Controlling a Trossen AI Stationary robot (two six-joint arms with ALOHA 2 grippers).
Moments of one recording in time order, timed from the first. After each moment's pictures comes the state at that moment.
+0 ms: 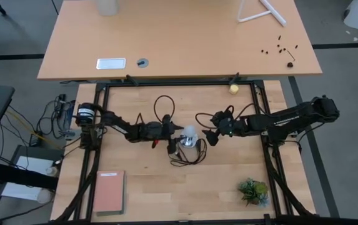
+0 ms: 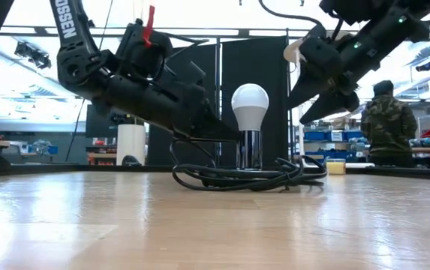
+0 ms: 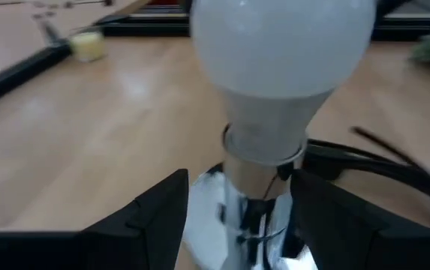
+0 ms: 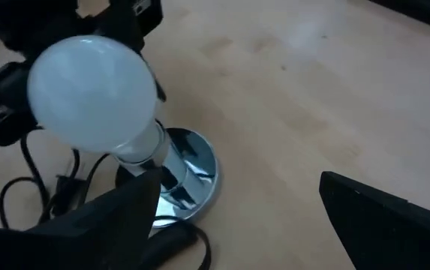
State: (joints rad) left arm 0.02 1.87 0.66 0.93 -0.15 -0.03; right arm 0.07 1.22 0.62 -0.16 0.42 0.62
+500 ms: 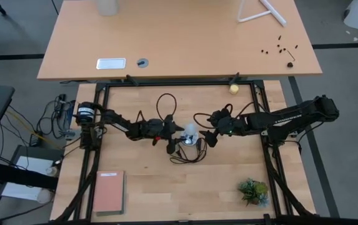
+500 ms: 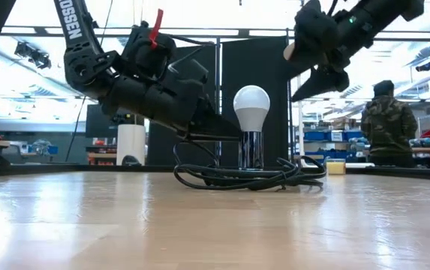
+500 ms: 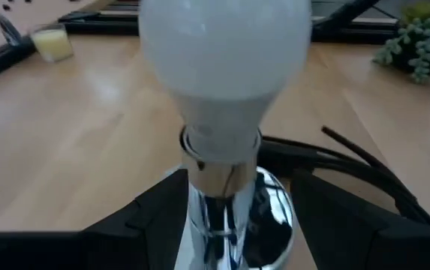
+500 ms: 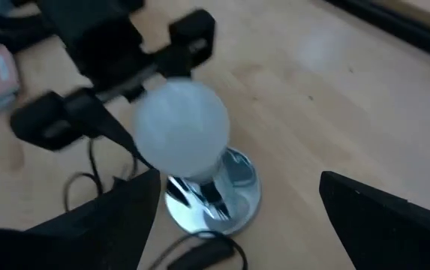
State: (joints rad) left arm 0.06 1.87 0.68 0.91 -0.01 -0.03; right arm 0.09 1.22 0.74 -0.25 0.40 0.57
